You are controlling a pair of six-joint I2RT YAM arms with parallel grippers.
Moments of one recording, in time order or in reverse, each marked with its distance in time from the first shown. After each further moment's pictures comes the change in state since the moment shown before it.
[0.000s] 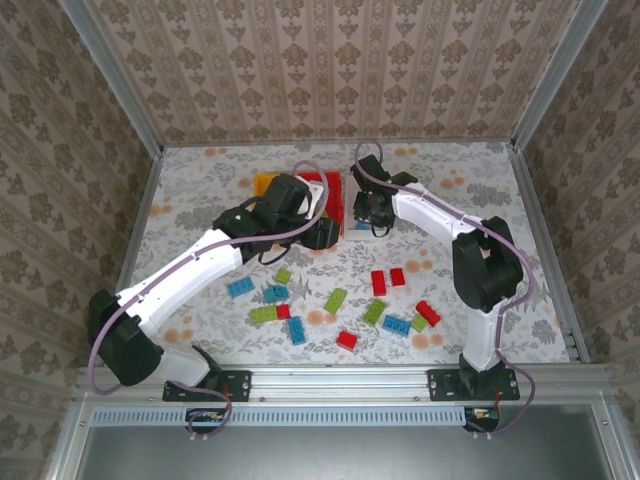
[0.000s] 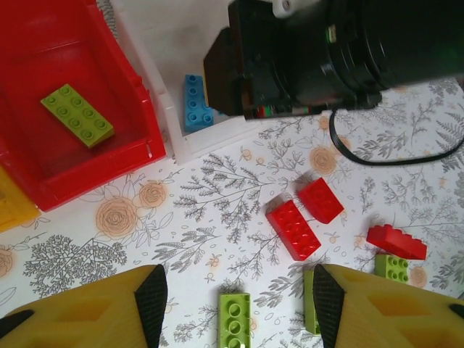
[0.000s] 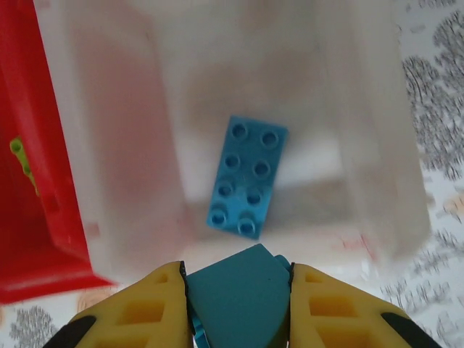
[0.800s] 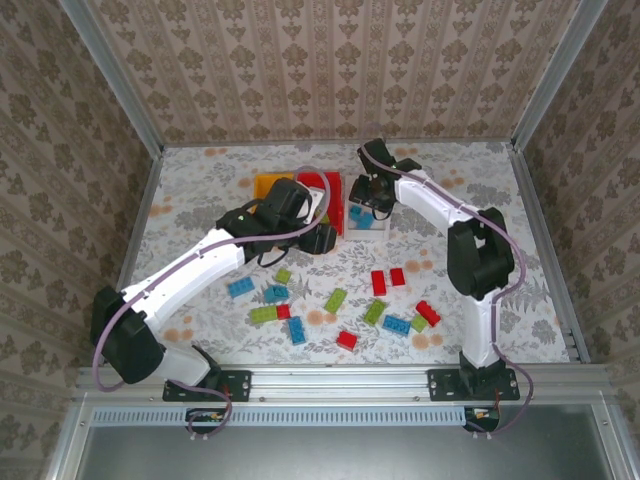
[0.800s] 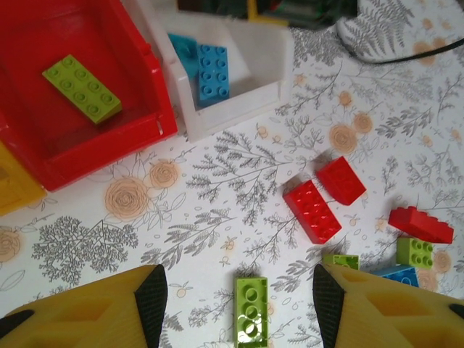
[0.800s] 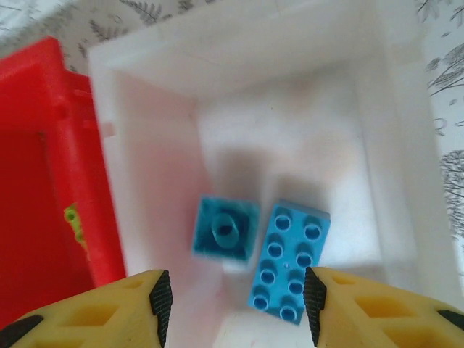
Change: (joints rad) left arm 0.017 0.012 -0.042 -0.019 0.011 0.031; right arm -0.060 0.061 0.121 0.030 -0.074 -0.047
